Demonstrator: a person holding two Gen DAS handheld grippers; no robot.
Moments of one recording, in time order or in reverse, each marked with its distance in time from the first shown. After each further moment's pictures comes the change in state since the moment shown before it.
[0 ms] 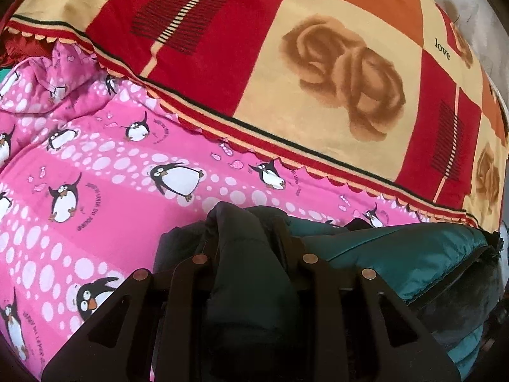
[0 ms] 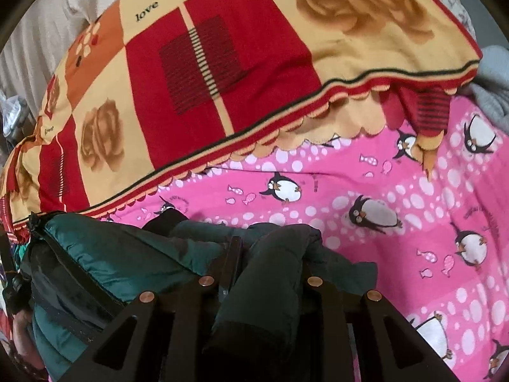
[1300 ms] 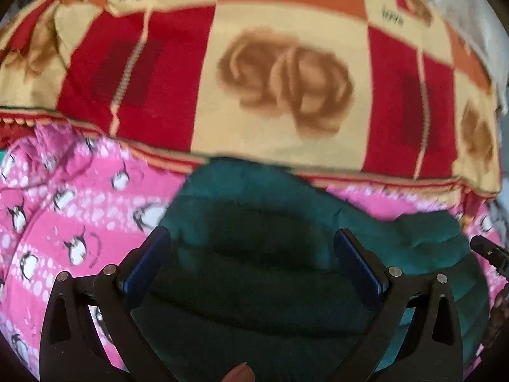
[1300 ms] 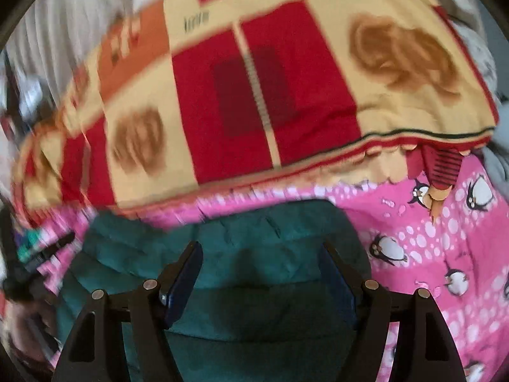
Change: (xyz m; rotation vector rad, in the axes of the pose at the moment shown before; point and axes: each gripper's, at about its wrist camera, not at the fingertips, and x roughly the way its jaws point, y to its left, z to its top) left arm -0.021 -0.068 0.014 0.220 0.036 0.055; right arm -0.023 0.060 0.031 -0.165 0.050 0.020
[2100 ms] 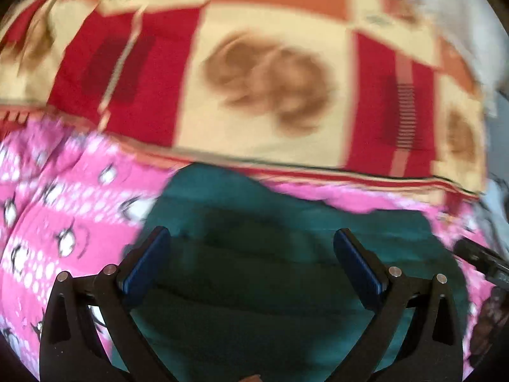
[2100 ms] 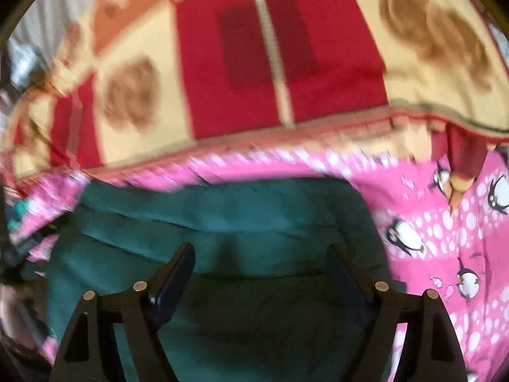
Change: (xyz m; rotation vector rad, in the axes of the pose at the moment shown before) left arm -0.045 -0.031 -0.004 0.027 -0.066 -0.125; right arm -0.011 0.025 -0.004 -0.010 0.016 0.037
